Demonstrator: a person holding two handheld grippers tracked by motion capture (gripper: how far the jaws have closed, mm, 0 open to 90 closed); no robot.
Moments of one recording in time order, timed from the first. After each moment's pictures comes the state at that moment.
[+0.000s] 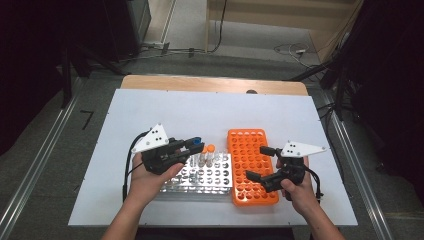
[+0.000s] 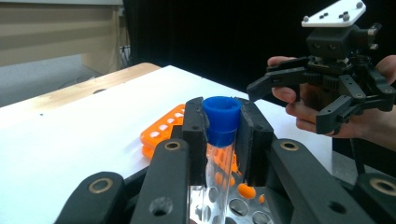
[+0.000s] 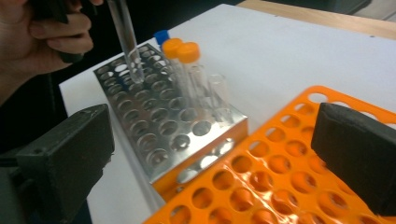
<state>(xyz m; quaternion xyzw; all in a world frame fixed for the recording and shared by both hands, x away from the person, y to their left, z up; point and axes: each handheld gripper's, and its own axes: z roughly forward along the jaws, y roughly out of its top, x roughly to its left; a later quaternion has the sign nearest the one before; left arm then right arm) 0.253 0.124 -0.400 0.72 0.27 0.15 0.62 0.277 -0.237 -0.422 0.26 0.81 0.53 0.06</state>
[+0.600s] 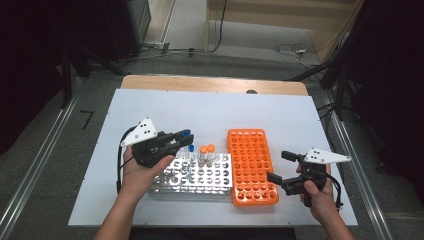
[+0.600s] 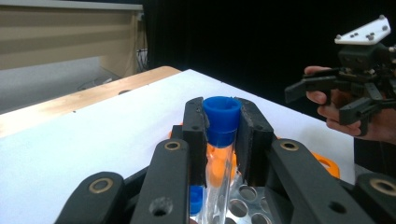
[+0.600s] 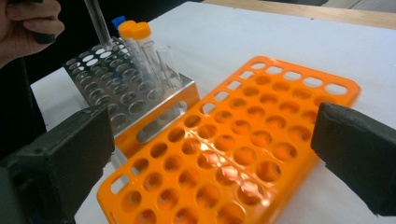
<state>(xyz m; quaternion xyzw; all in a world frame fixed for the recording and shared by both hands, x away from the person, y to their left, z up) 0.264 0.146 -0.400 0.71 0.30 0.16 0.62 0.270 -0.293 -0.435 0.31 0.79 0.53 0.08</state>
